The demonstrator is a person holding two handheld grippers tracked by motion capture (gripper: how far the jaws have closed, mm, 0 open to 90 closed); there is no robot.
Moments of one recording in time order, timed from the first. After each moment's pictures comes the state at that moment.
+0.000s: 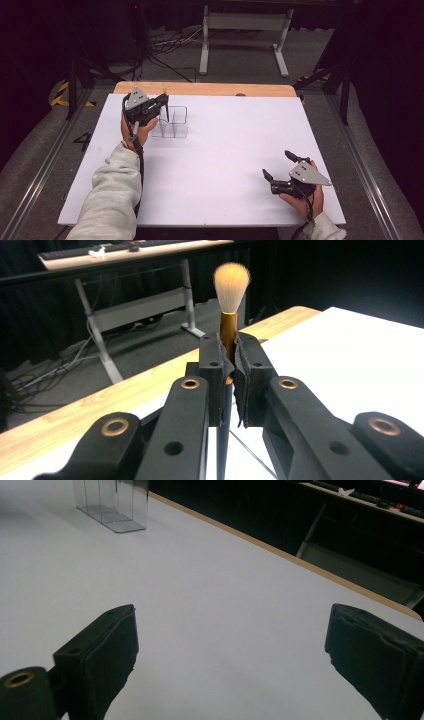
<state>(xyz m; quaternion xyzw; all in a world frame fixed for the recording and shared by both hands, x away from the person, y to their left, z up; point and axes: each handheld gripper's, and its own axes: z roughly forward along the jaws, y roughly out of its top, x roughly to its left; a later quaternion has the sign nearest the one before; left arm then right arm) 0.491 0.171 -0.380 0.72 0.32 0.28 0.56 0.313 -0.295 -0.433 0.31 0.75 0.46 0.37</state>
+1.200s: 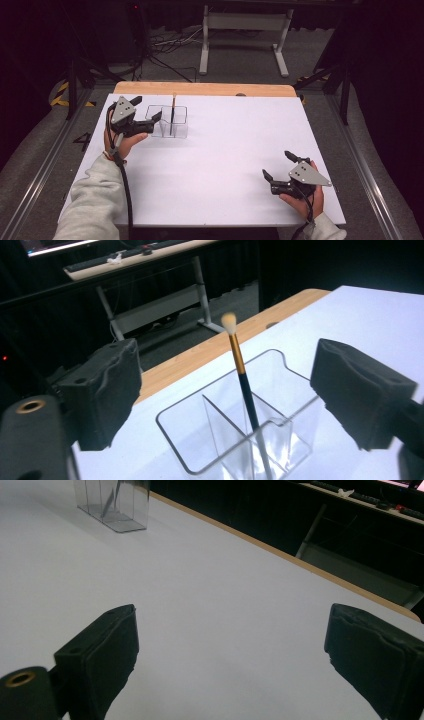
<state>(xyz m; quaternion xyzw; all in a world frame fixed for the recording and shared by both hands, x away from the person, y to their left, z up) 0.449 0.201 -0.374 0.73 0.29 0.32 0.53 0.312 -0.294 -0.432 0.31 0.75 0.46 0.37</state>
